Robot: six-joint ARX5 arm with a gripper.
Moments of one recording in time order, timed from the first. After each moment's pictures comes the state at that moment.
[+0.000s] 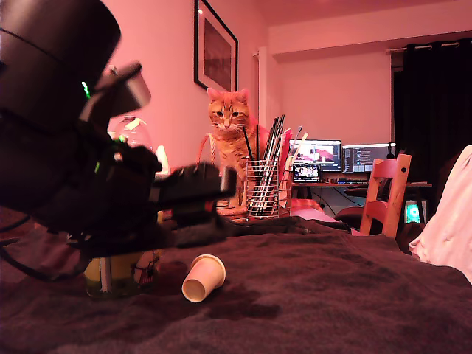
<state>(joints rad) -0.96 1.61 0.39 0.77 -0.37 -0.41</state>
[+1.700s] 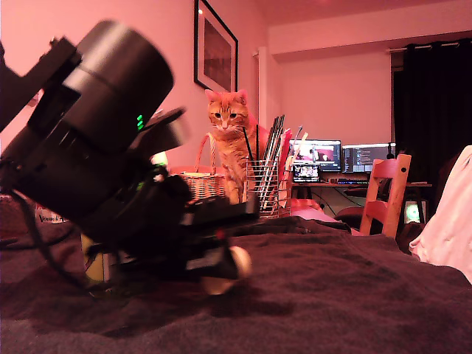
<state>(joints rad) -0.92 1.71 0.53 0.60 -0.19 -0.43</state>
